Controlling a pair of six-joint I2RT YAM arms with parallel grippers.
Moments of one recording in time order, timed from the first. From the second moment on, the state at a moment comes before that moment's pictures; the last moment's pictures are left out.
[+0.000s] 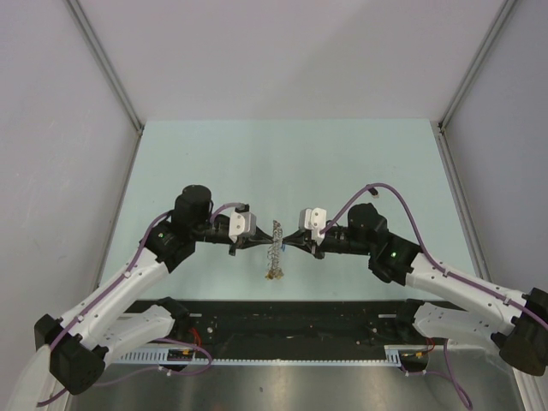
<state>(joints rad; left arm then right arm) -0.59 0.93 0.80 -0.30 0.92 0.52 0.92 0.98 0.73 0.08 -0.47 -0.31</state>
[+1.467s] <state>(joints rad) -0.69 0.98 0.87 -0.39 0.77 0.52 0.92 1.00 0.73 0.07 -0.47 -0.29</state>
